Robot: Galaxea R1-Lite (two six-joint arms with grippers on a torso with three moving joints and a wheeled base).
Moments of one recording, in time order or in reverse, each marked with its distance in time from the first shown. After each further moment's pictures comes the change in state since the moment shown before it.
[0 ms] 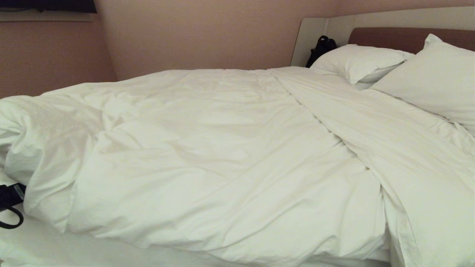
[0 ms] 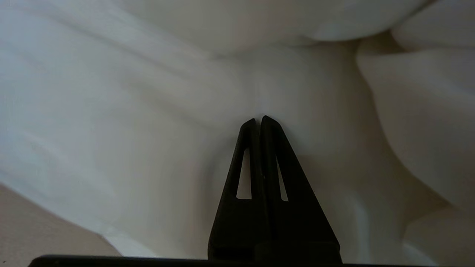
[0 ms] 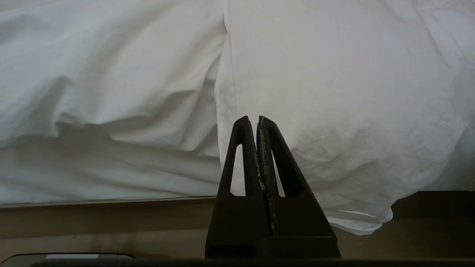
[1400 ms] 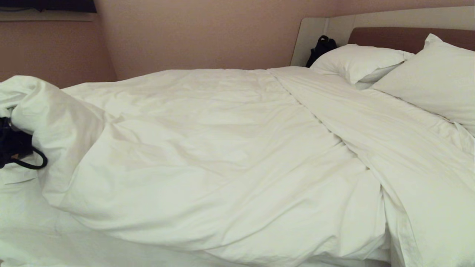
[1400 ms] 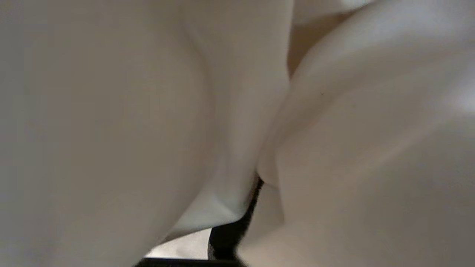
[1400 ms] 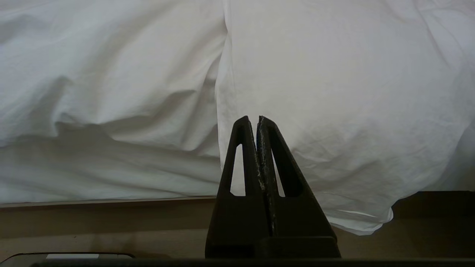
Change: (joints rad) left arm -0.186 0.075 -0.559 0.255 0.027 -0.277; right arm 0.000 0.000 0.000 0.000 0.000 0.000
